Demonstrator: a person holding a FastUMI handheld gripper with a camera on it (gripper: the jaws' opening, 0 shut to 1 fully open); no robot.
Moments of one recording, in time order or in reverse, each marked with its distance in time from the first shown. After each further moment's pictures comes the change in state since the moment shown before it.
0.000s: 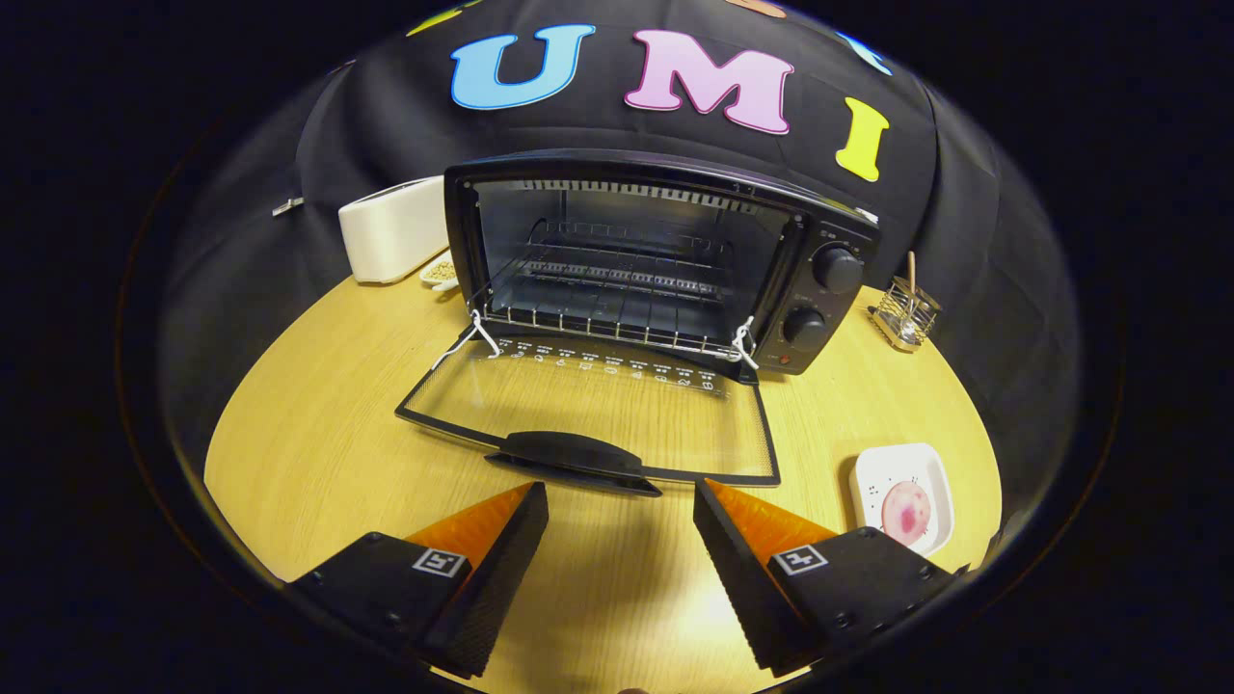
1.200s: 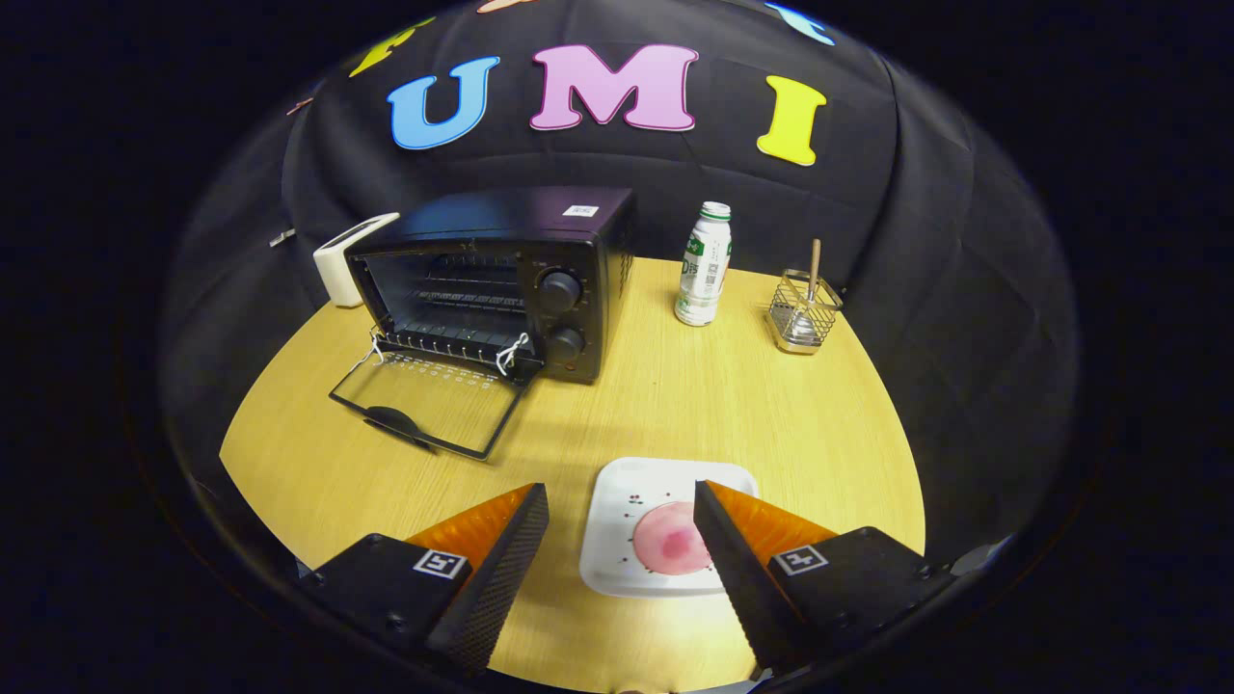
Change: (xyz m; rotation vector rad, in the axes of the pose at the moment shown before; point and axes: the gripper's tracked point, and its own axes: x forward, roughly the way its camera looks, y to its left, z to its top) arm -0.062 -0.231 0.020 0.012 0.029 0.062
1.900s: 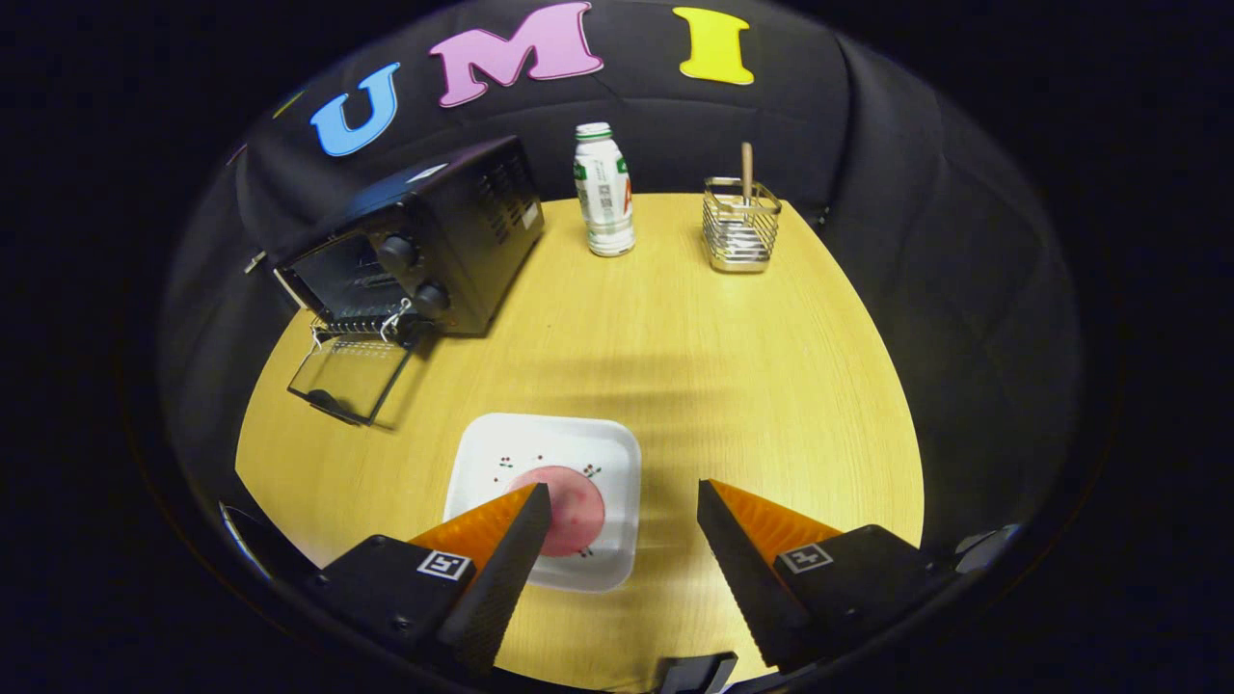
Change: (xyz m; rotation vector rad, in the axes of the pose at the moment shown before) arm 0.036 -0.117 -0.059 0.142 0.207 0.048
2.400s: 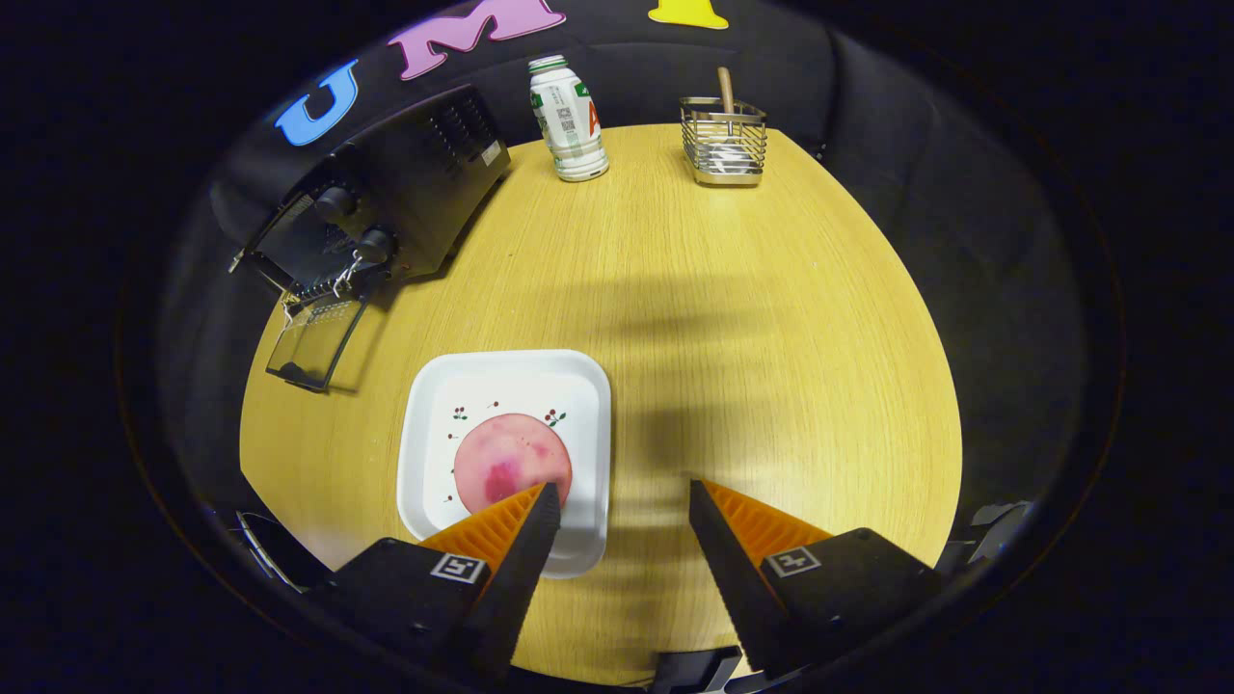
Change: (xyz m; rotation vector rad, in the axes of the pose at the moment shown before) arm 0.033 -0.014 -0.043 0.048 0.166 0.008
